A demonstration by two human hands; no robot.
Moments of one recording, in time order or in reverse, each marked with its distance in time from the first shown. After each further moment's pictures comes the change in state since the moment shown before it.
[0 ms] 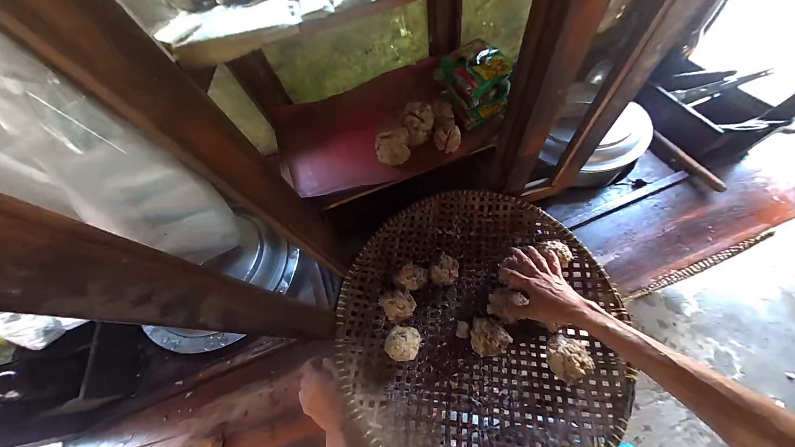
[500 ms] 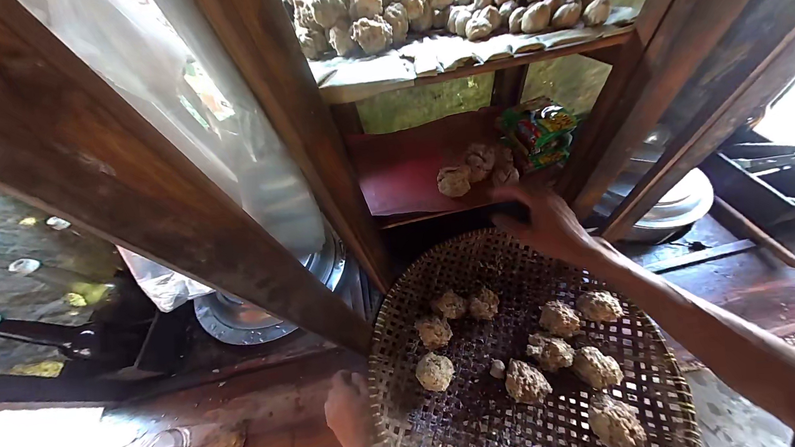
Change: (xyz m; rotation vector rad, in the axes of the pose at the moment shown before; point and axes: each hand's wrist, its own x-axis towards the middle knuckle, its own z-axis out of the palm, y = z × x) left_hand 0.003 -0.006 0.008 -0.059 0.061 0.019; right_hand 0.086 -0.126 -0.174 0.155 0.513 -0.349
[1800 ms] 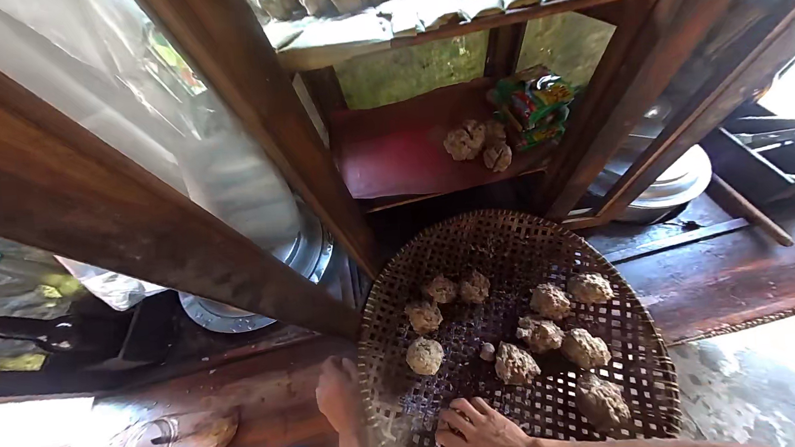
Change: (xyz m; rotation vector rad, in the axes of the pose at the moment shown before) left_hand 0.003 0.003 -0.005 0.021 -0.032 -0.012; right_hand -0.242 -0.077 0.180 0.072 -0.923 -0.292
